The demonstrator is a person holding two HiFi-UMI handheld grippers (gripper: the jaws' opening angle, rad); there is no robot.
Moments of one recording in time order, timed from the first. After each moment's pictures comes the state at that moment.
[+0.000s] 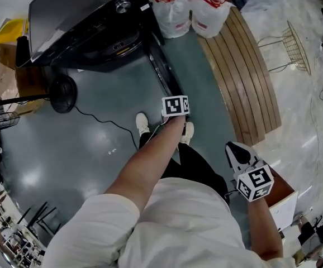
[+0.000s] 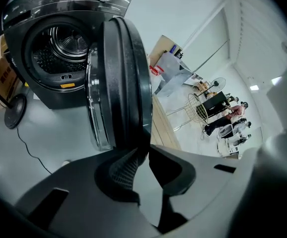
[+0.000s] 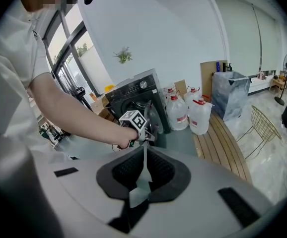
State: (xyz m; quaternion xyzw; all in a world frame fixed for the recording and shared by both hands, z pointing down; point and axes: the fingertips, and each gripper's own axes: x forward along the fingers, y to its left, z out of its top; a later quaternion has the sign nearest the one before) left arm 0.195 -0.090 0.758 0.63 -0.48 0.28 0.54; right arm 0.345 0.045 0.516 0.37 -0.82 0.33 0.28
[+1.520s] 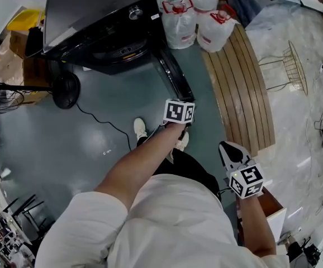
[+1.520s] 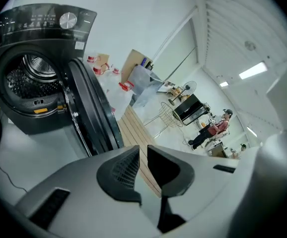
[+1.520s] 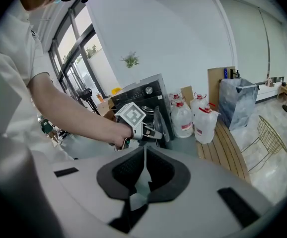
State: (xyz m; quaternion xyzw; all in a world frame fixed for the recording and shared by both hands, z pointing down) left arm 0.252 -0.118 0.671 0.75 -0.41 0.23 0.47; right arm 0.349 0.022 0.507 0.34 -0.85 0.29 0.26
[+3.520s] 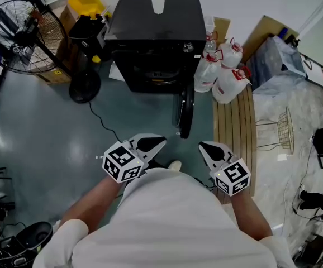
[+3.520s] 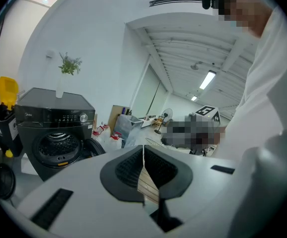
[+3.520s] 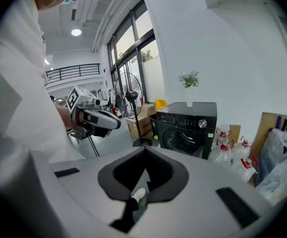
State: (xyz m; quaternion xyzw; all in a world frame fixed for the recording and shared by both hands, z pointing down) left arm 0.088 0.077 0.362 0.87 -0.43 0.09 0.24; right arm 0.193 0.041 0.377 0.14 -0.96 0.10 0.23
